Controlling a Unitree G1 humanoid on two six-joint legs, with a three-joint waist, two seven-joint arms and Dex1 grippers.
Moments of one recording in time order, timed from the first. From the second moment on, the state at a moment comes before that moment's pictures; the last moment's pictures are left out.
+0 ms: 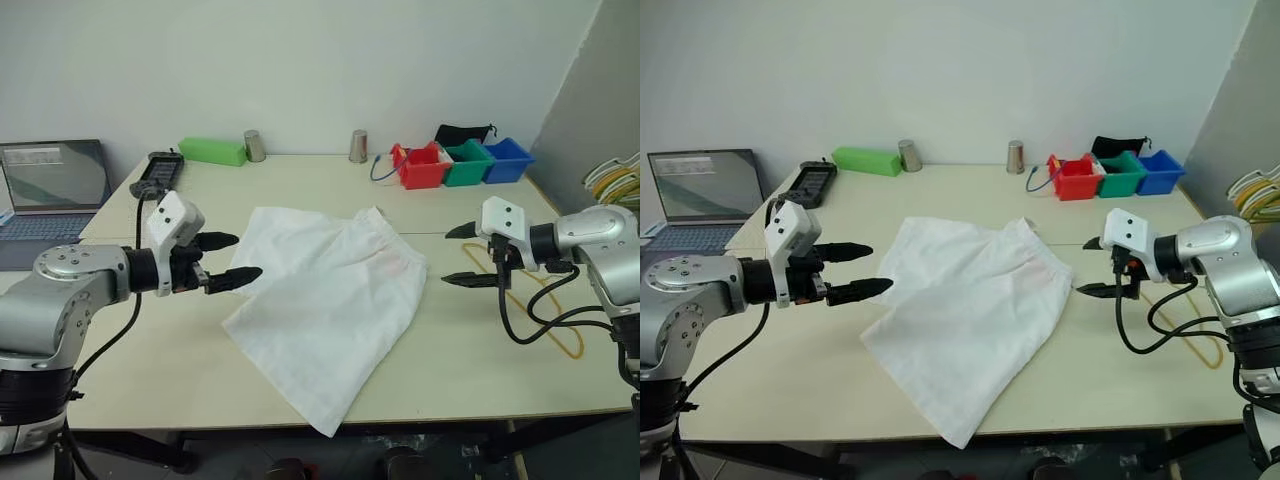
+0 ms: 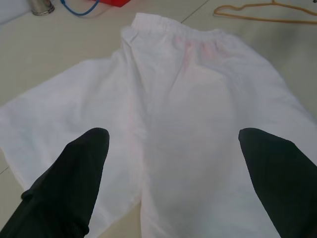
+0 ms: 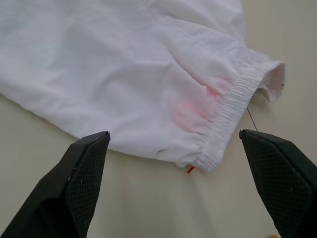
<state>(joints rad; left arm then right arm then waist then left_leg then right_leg) -0.36 0.94 0.17 -0.22 -0.55 0.78 -0.99 -0.66 -0.89 0.16 0.09 0.16 0.34 1.29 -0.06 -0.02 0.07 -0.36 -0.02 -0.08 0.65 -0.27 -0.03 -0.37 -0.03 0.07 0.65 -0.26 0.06</state>
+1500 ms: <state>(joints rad) -0.06 0.94 -0.21 -0.42 -0.34 0.37 -1.18 -0.95 -0.61 0.33 0.85 -0.08 0.08 1.38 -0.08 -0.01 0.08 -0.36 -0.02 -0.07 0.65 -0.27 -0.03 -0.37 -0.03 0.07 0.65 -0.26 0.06</state>
